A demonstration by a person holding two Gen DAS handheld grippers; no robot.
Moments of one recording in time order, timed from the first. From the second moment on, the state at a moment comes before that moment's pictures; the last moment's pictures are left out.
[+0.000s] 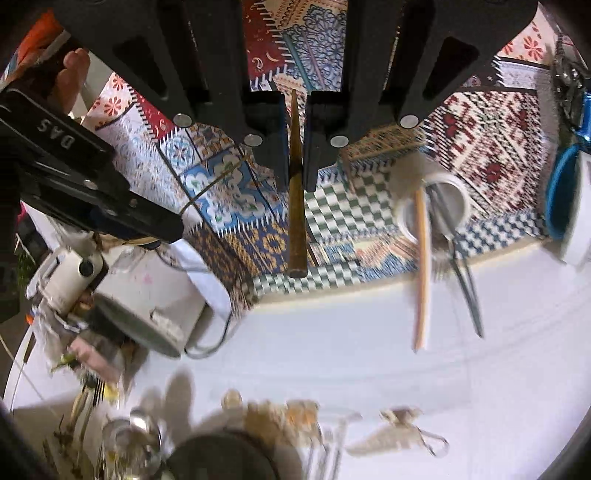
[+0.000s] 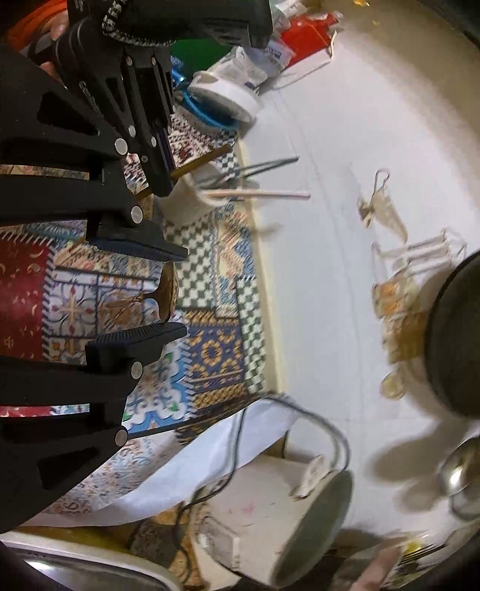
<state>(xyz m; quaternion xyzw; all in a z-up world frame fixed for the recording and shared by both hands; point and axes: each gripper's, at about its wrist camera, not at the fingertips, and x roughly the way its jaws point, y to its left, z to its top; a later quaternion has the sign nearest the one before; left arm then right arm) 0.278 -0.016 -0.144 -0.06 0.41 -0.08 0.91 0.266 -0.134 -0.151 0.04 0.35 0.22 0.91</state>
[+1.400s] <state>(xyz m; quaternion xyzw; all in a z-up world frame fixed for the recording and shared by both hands) 0.320 0.121 -0.095 -0.12 0.32 0.08 0.94 0.341 0.032 -0.118 -0.03 0.32 0.40 0.86</state>
